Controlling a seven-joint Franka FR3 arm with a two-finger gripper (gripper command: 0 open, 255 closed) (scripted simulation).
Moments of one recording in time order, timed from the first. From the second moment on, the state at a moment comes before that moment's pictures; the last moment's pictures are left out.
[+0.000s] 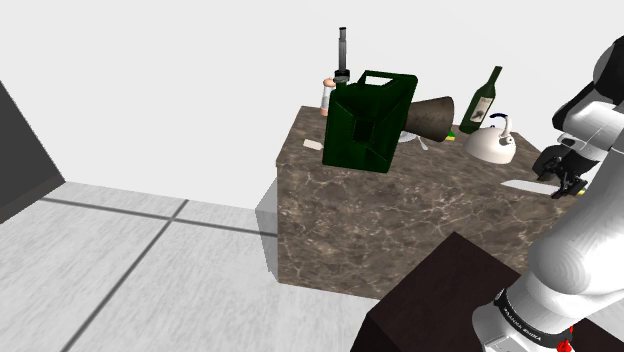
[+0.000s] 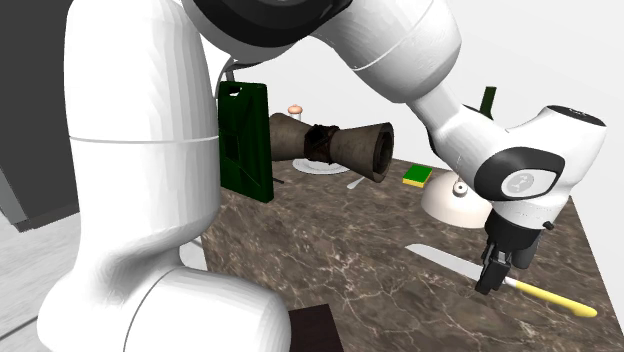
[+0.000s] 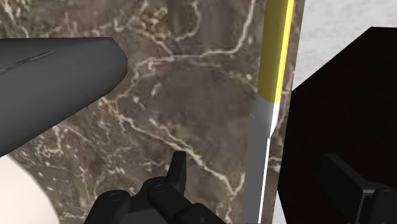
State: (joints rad) arm -0.44 0.21 -0.99 -2.20 0.42 2.29 -2.45
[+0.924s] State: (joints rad) arm -0.44 0.21 -0.99 -2.20 0.41 2.29 -2.45
